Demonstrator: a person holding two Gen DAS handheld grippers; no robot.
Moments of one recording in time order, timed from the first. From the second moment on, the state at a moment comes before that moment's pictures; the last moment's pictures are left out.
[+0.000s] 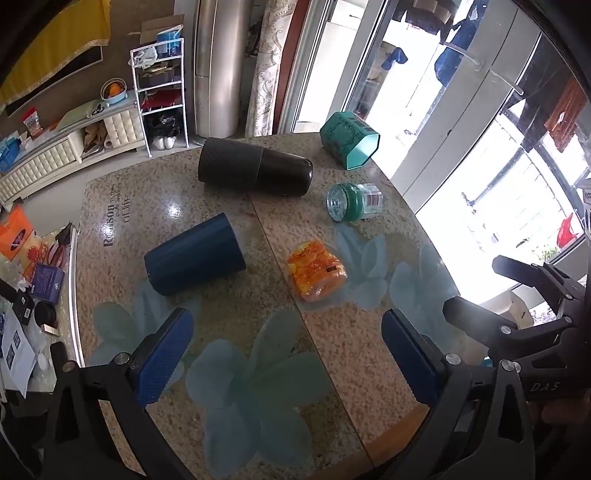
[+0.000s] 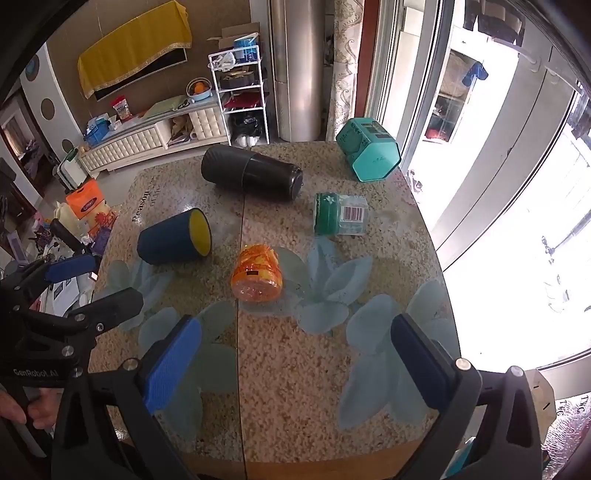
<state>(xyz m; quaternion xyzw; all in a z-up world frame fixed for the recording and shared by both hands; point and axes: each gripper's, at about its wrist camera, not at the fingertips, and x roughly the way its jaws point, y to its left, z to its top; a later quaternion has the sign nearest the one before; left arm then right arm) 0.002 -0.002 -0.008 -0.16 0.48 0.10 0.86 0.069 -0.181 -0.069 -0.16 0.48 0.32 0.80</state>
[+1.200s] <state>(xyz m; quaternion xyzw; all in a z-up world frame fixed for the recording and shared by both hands) 0.000 -0.004 -0.011 -0.17 0.49 0.09 0.85 0.069 -0.182 -0.068 -0.15 0.48 0.32 0.80</state>
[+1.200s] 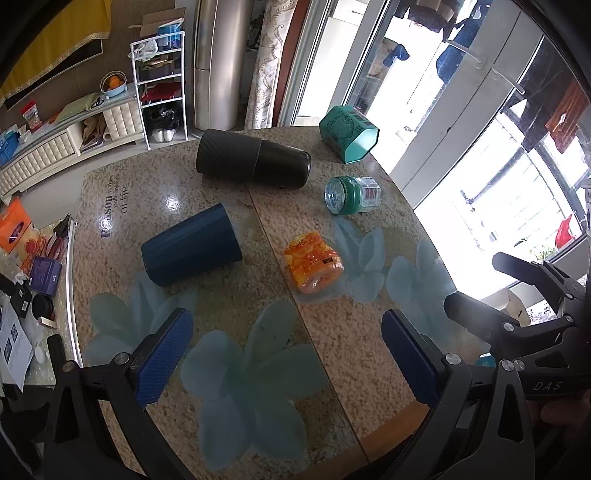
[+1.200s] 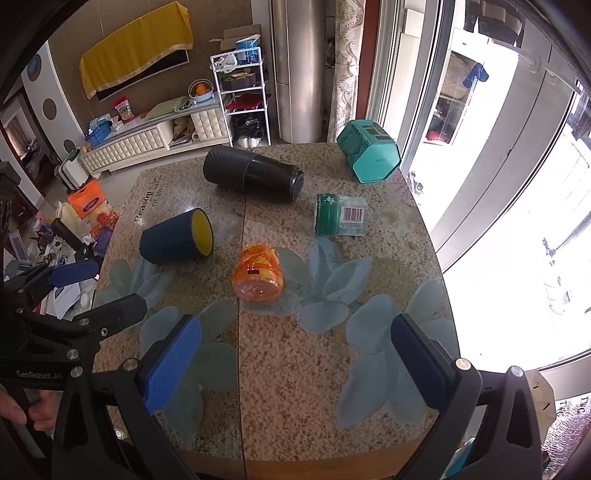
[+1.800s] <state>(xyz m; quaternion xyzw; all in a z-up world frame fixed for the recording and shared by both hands) 0.010 -0.002 -0.006 -0.18 0.50 0.08 0.84 0.069 -0.186 -0.074 -0.15 0.50 0.33 0.79</state>
